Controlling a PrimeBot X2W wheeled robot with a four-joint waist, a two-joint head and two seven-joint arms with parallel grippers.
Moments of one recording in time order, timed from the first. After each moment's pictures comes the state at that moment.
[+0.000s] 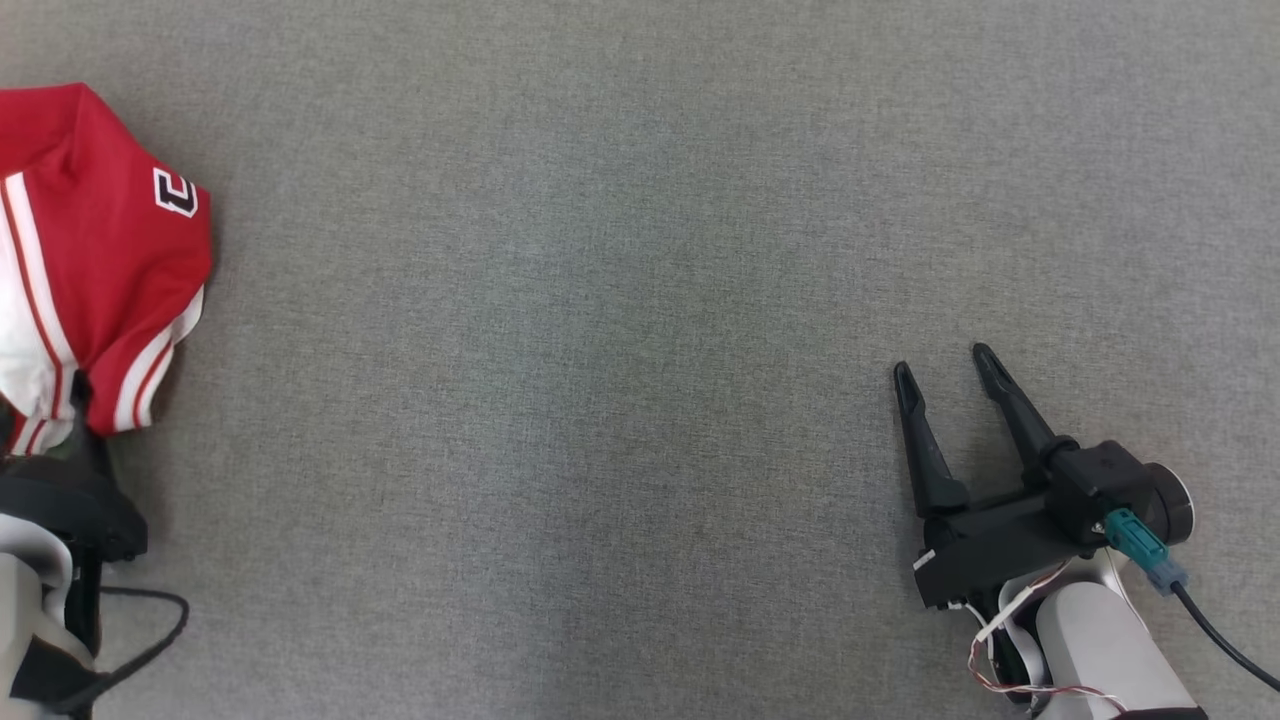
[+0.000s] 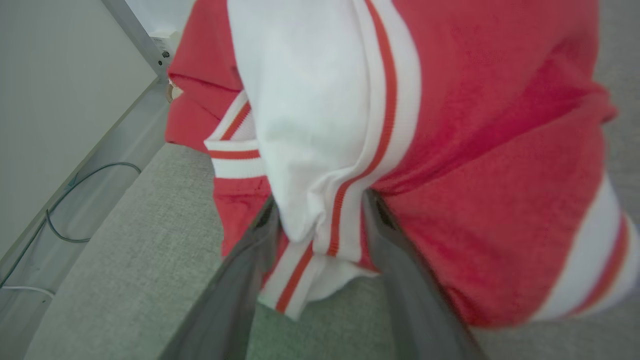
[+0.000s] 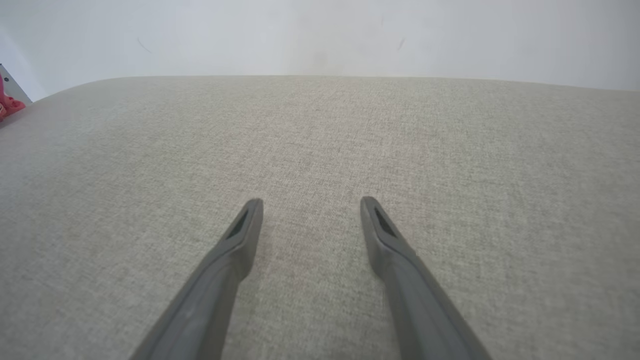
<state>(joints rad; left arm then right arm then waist) -0.85 0.32 0.16 1.07 -0.07 -0.05 -0.24 -0.35 -0.18 0.27 0.25 0.11 0.13 -0.26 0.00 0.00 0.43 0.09</state>
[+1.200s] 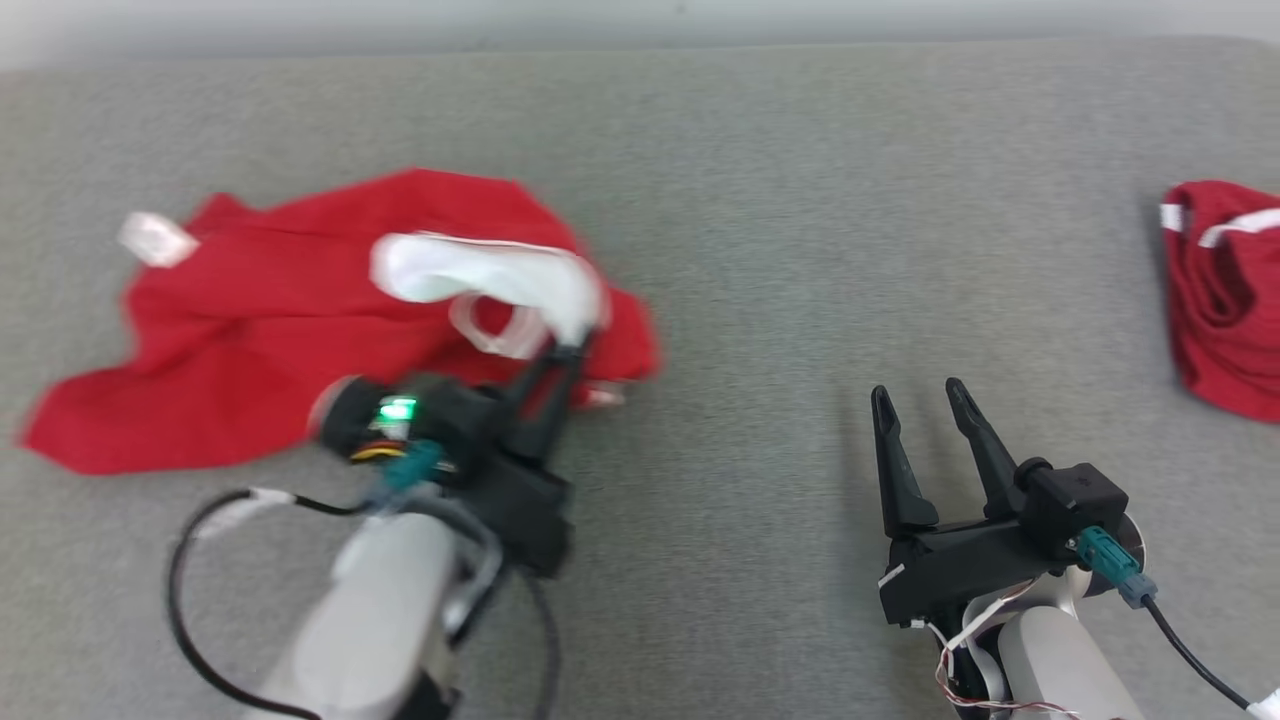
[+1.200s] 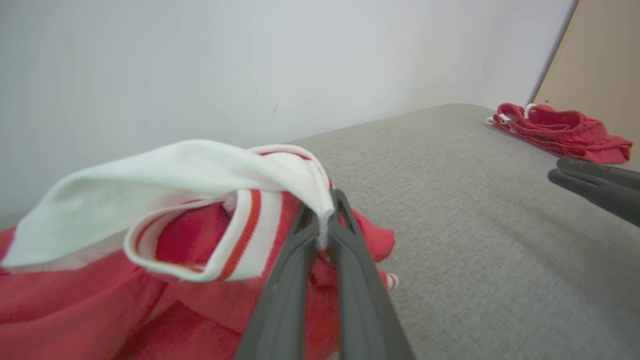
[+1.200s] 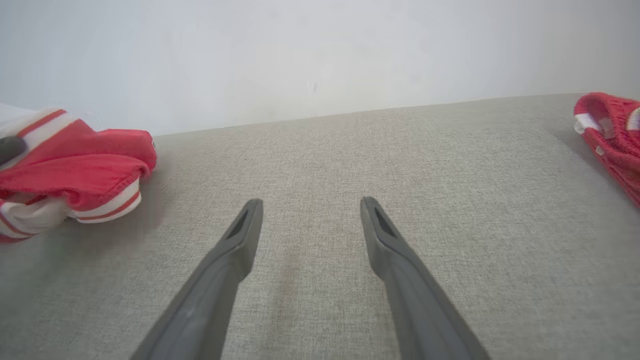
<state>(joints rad) -0.70 0.05 -0.41 0.47 -0.11 -0.13 -0.26 -0.33 -0.08 0.24 0.30 0.16 0.13 -0.26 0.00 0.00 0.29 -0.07</state>
